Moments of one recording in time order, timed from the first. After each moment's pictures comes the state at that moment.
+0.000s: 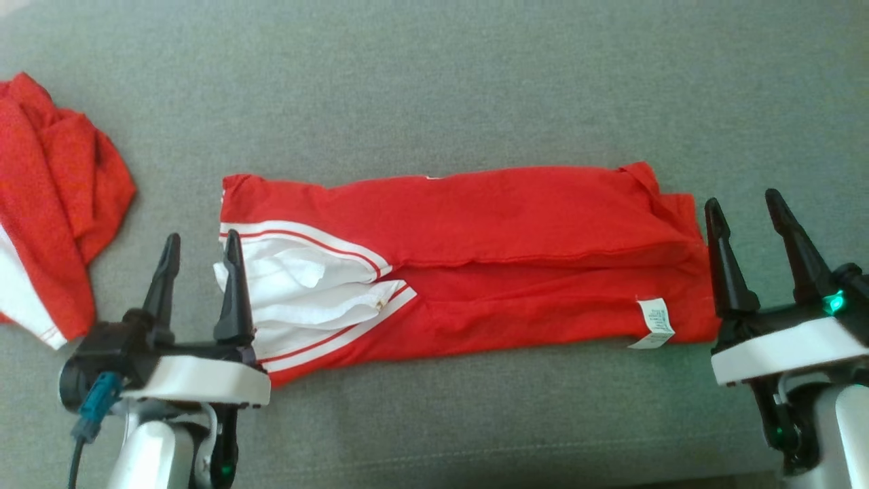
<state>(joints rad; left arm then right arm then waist) -0.04 0.13 -0.15 0.02 -0.26 0.10 -0.22 -0.05 -0.17 0.01 -0.07 0.23 0.13 -0.01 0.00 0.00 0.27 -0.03</state>
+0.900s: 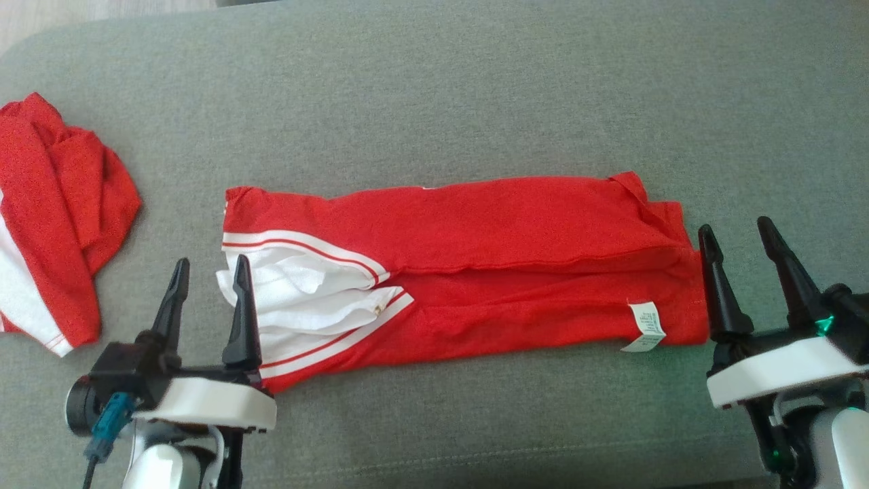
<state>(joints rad) 0.02 0.14 -0.18 -0.02 -0.24 0.13 -0.21 0.01 -0.14 0.00 -0.11 0.22 0.13 0.04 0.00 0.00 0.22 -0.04</state>
